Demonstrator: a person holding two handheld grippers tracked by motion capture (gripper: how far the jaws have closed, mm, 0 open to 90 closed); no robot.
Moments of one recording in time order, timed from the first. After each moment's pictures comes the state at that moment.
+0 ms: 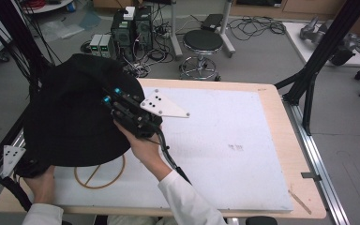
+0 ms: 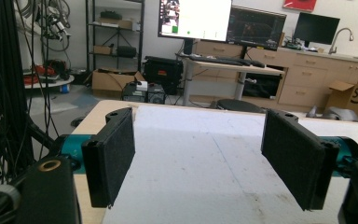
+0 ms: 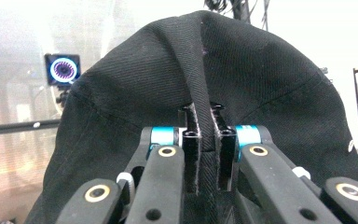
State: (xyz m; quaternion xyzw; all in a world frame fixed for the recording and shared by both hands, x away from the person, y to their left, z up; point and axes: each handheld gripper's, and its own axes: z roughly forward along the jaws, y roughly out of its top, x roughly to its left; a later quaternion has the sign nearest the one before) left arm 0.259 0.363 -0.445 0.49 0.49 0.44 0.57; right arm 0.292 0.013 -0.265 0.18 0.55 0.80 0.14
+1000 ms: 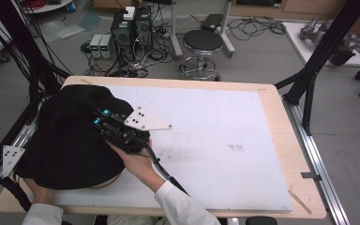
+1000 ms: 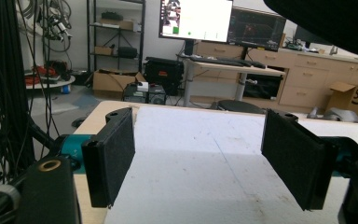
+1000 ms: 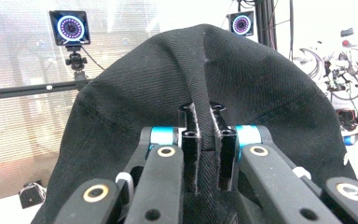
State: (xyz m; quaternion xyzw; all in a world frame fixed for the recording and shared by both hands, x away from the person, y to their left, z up) left arm 0.259 0.364 -0.445 0.49 0.49 0.44 0.57; right arm 0.284 0.037 -0.307 0.19 0.61 0.76 0.11
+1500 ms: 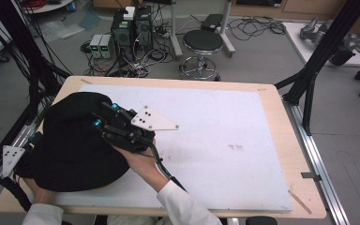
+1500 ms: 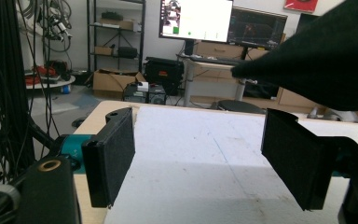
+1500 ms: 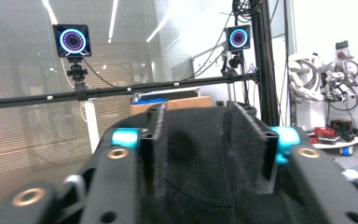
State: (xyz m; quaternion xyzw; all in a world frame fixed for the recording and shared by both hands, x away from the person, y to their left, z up) left arm 0.259 0.364 -0.445 0.49 0.49 0.44 0.56; right arm 0.283 0.025 -0.301 0.19 0.59 0.78 0.12
